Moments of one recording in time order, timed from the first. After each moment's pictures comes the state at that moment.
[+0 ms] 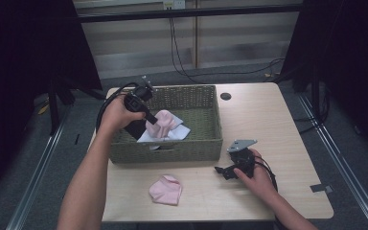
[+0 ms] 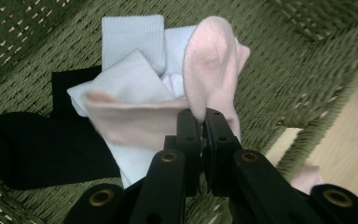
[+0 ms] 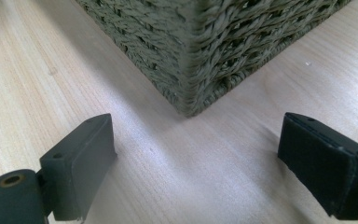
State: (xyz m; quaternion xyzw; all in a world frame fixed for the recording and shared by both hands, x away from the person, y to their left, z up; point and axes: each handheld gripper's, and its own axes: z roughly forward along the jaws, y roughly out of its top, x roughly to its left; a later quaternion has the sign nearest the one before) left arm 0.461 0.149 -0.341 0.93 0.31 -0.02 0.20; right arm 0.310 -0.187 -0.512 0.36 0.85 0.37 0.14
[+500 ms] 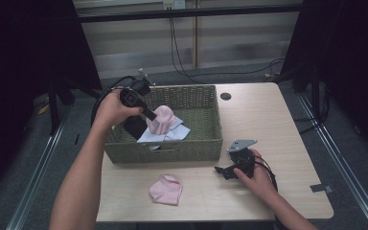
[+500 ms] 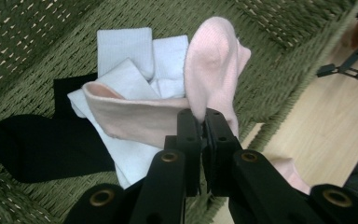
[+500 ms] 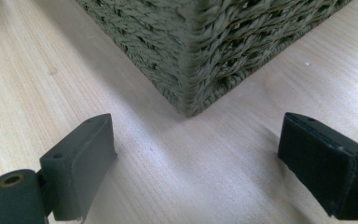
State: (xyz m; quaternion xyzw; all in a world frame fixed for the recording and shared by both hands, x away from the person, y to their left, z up) left arm 0.451 0.150 -0.310 0.93 0.29 -0.03 0.21; right arm 0.310 -0.187 -0.512 0.36 0.85 0.37 0.14
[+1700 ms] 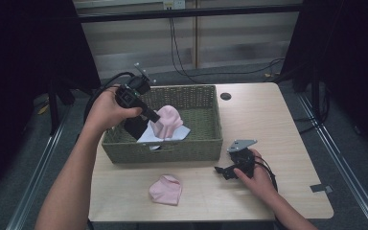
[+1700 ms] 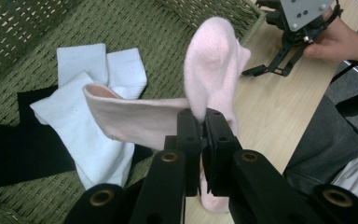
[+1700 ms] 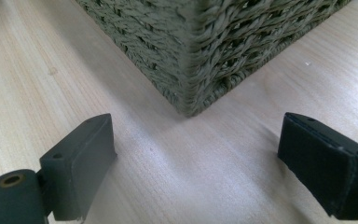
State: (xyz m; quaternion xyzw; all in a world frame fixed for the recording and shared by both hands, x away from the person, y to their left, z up) left arm 0.408 0.142 -0.268 0.93 0.26 -0.05 0.24; right arm 0.310 -0.187 -0.512 0.36 0.85 0.37 0.14
